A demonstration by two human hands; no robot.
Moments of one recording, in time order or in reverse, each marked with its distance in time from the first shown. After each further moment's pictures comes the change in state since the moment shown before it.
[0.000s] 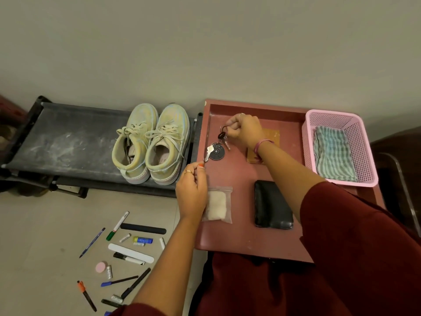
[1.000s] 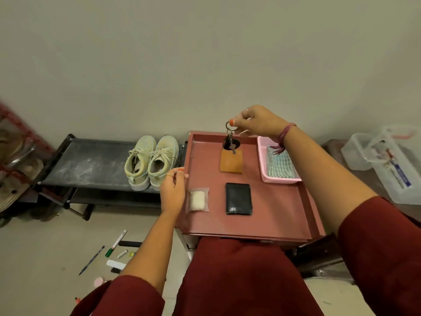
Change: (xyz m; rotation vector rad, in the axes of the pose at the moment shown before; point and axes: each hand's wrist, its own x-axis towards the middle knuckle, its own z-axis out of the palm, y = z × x) left_hand -0.066 0.083 -0.066 -0.236 -0.069 -0.028; right_hand -0.166 -0.090 -0.208 0.172 -0.119 -0.126
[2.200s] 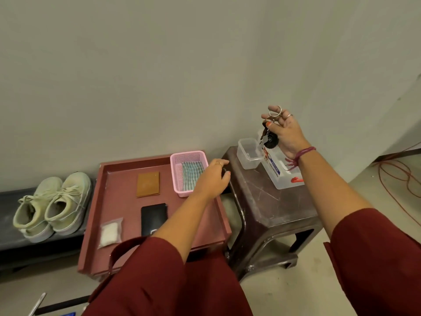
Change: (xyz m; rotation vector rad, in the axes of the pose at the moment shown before) left_hand -0.117 0.136 0.300 0.479 -0.722 0.537; right_hand -0.198 0.177 -0.219 0.661 0.707 -0.015
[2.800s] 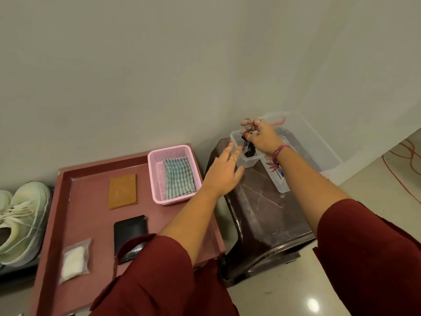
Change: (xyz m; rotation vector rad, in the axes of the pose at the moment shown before) left_hand 0.102 -0.026 0.079 0.205 -0.148 0.134; right_hand 0.095 0.120 -0.006 -0.474 -0.067 0.145
